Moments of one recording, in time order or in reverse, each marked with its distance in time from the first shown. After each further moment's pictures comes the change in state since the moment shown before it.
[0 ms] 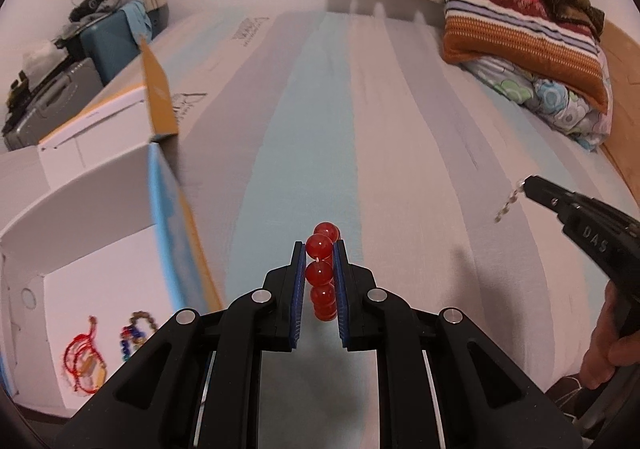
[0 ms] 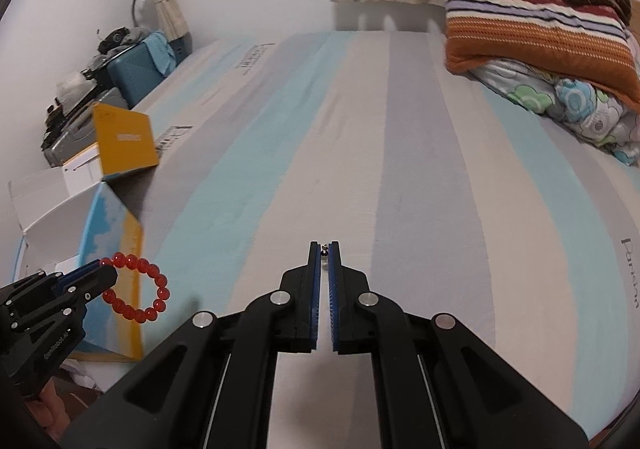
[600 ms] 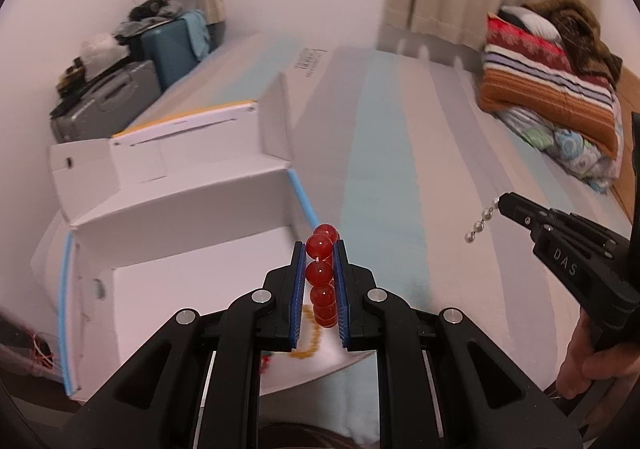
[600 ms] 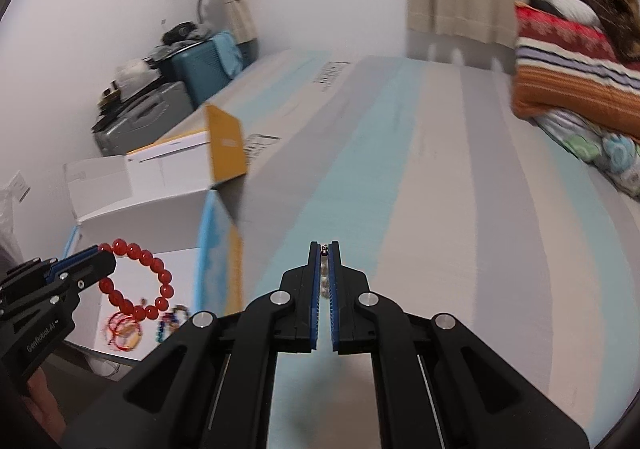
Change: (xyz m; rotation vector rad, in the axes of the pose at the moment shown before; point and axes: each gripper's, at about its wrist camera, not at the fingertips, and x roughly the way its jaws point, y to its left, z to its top) left arm -0.093 0.105 -0.001 -0.102 -0.090 0.080; right arm -0.040 0.142 0.018 -0.128 -0.055 0.133
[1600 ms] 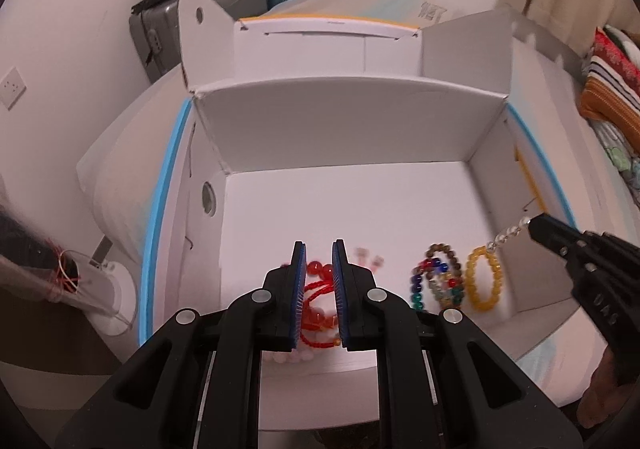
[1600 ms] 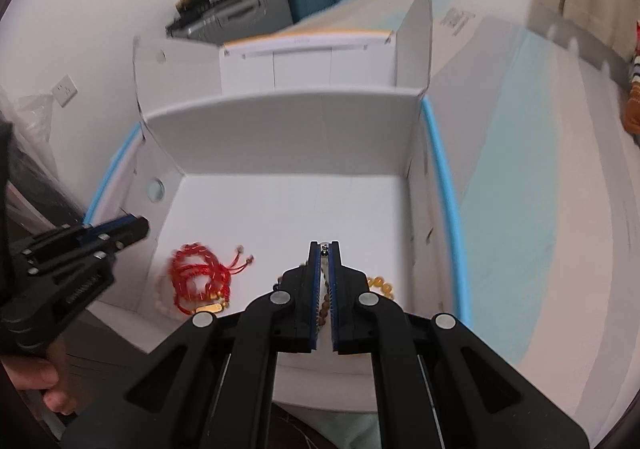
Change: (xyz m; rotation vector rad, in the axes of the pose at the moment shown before) left arm 0.040 0.181 -0.076 -0.209 0.188 0.186; right arm 0.090 0.177 -0.051 -0.198 0.239 0.185
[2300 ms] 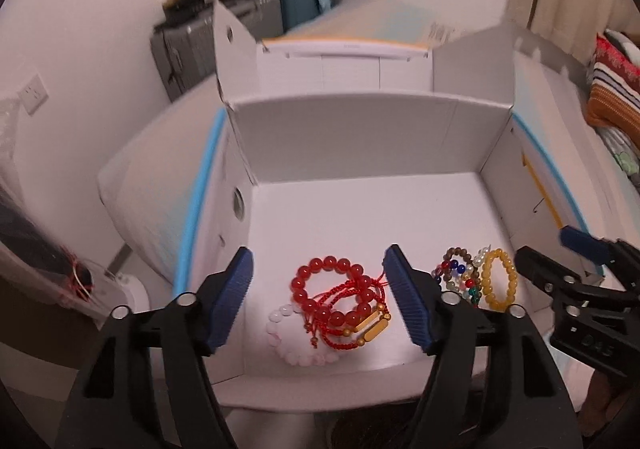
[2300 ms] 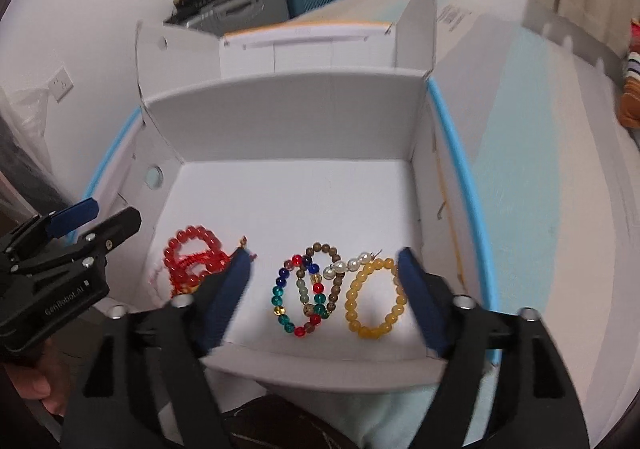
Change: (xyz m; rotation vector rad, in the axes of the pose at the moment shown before) left arm -0.023 0.006 -0.021 0.001 -0.120 0.059; right arm -0.006 0.016 -0.020 0.009 -0.040 -0.030
